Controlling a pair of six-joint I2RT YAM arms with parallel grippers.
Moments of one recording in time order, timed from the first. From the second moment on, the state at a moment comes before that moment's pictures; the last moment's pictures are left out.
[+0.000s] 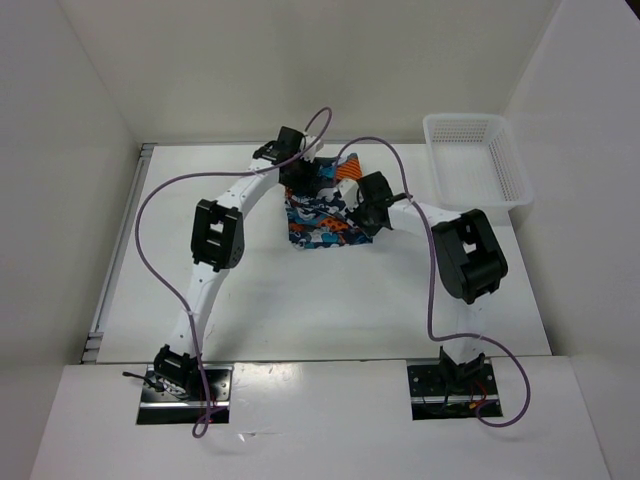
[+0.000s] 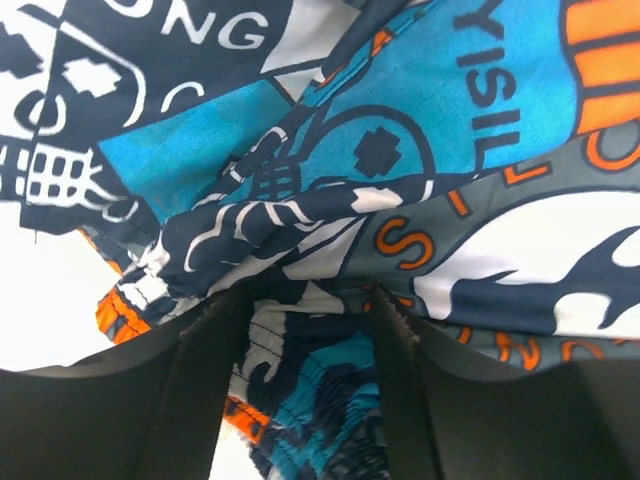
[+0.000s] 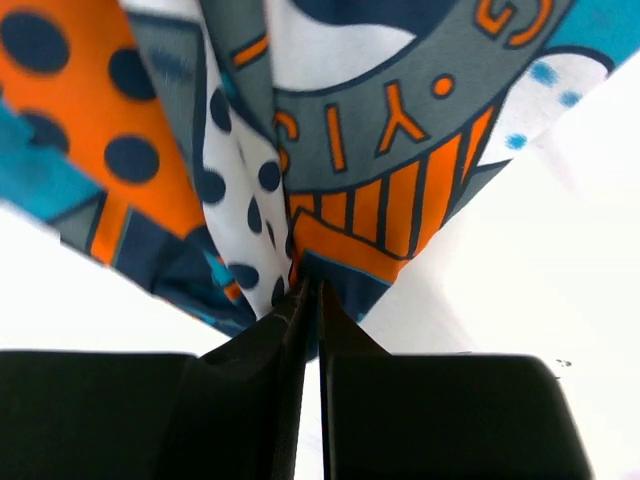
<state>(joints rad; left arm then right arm) -0.36 2.60 2.39 -0.69 0.14 0.07 0.40 1.93 1.25 -0.28 -0.03 -0.43</state>
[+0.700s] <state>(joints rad) -0.45 2.28 1.94 -0.67 0.23 0.07 0.42 1.85 1.28 -0.41 -0.17 -0.36</state>
